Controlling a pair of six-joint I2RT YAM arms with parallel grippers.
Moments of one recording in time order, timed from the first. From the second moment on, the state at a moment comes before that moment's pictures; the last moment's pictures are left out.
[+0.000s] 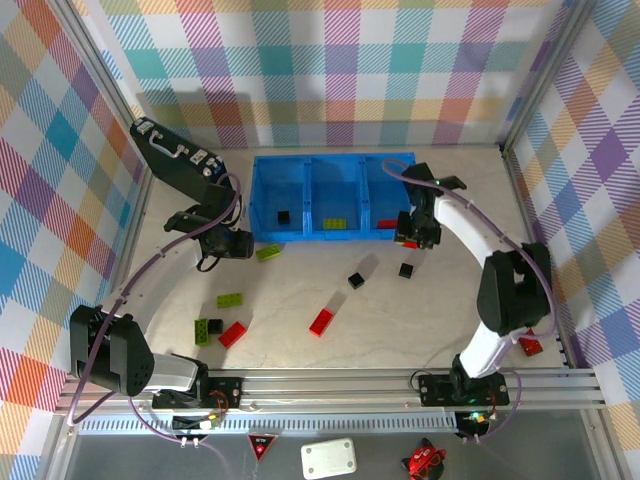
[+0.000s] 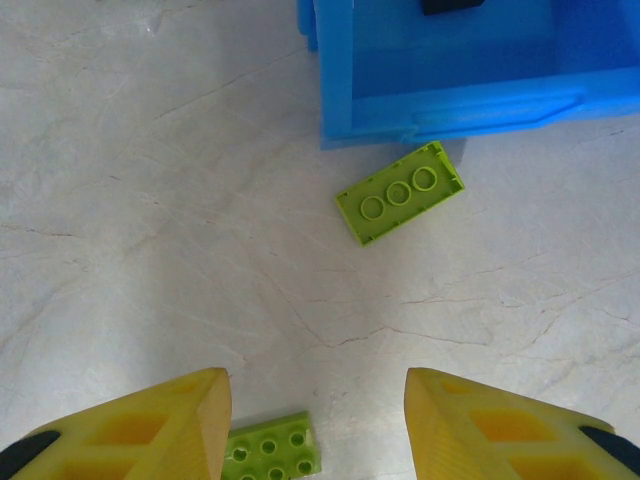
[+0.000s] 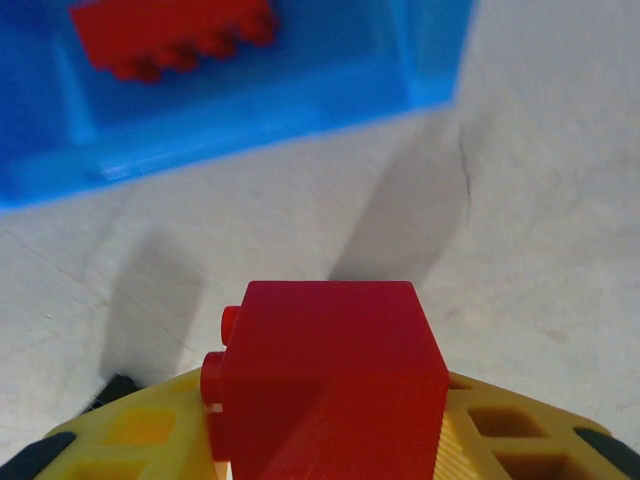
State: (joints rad) left arm -0.29 1.36 1.11 -0.86 -0.07 -0.19; right arm 0.30 1.74 1.43 -1.06 0.01 0.48
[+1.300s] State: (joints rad) left arm -0.29 1.39 1.11 -0.86 -0.05 -0.17; right arm 0.29 2.49 2.28 -1.23 -0.04 0.17
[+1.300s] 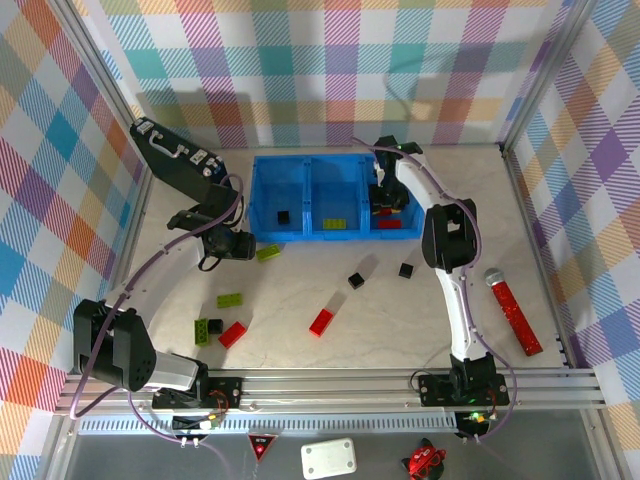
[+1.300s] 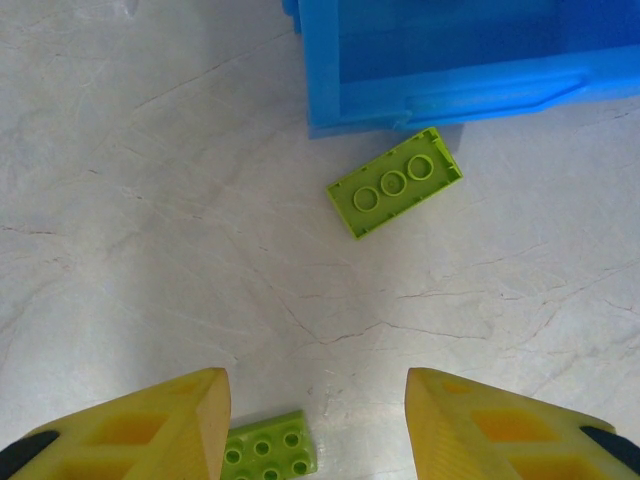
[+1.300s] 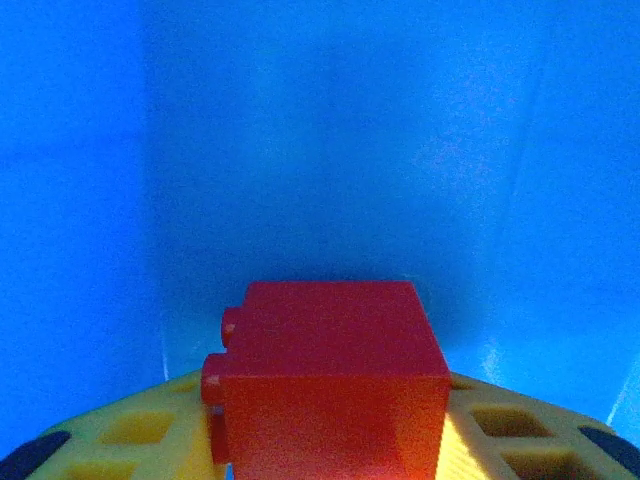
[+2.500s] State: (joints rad) left arm -0.29 1.40 1.11 -0.86 -0.03 -0.18; right arm 0.29 2.17 2.10 -1.24 -0.09 0.18
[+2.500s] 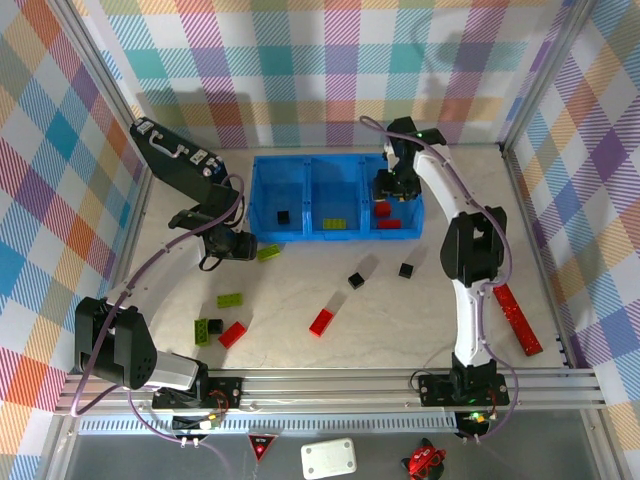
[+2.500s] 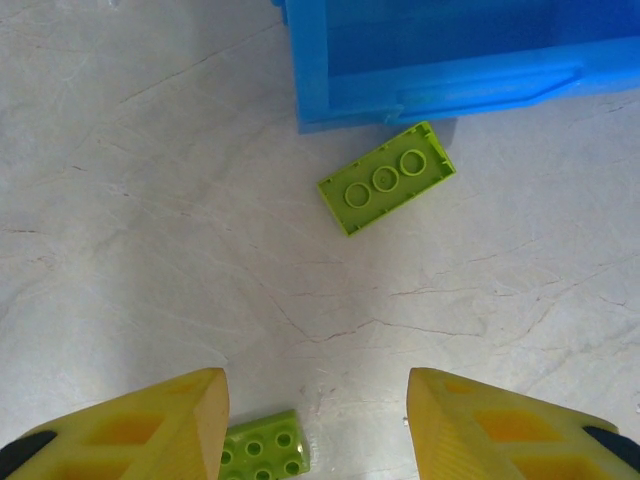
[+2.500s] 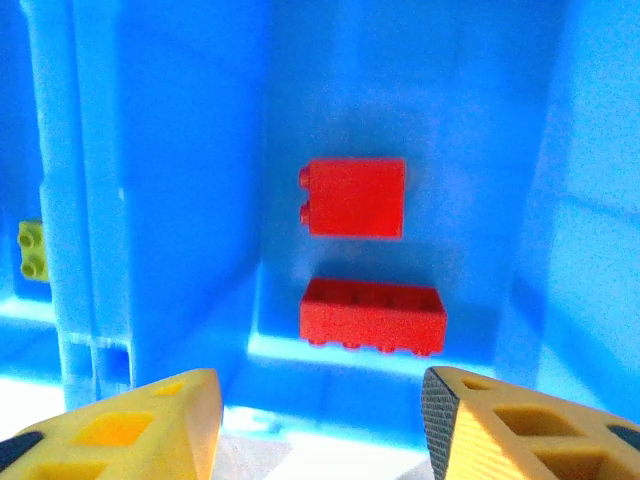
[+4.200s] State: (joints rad) left arm -0.24 1.35 0.75 -0.78 -0.09 -0.60; right arm 0.31 1.64 1.32 -1.03 -0.18 0.31
